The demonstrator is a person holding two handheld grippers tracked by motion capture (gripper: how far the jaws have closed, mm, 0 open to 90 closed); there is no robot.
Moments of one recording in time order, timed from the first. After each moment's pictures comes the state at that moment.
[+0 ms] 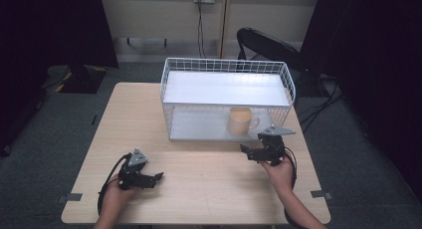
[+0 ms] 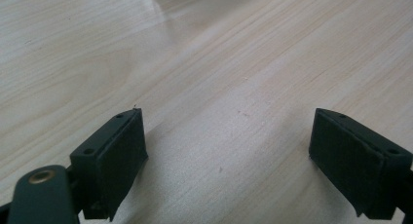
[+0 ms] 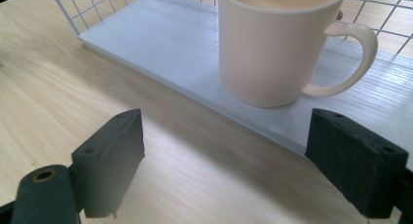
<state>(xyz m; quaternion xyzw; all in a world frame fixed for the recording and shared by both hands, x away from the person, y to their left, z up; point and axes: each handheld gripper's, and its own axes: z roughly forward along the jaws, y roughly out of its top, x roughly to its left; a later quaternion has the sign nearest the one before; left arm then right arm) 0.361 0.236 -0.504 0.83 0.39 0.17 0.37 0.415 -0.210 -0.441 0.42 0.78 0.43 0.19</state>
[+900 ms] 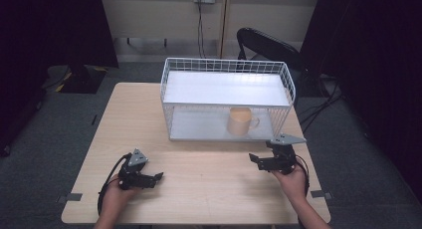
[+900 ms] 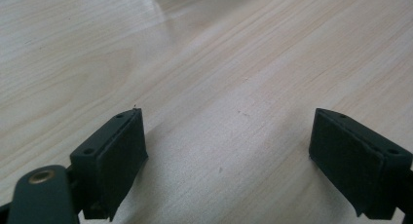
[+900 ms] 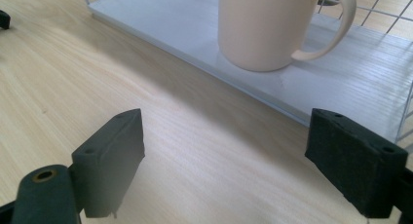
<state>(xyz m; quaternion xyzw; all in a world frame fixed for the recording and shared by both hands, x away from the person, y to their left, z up) 0.360 0.236 -0.504 0.83 0.39 0.17 0.37 0.392 -0.239 -0.445 0.39 0.79 0.42 0.18</state>
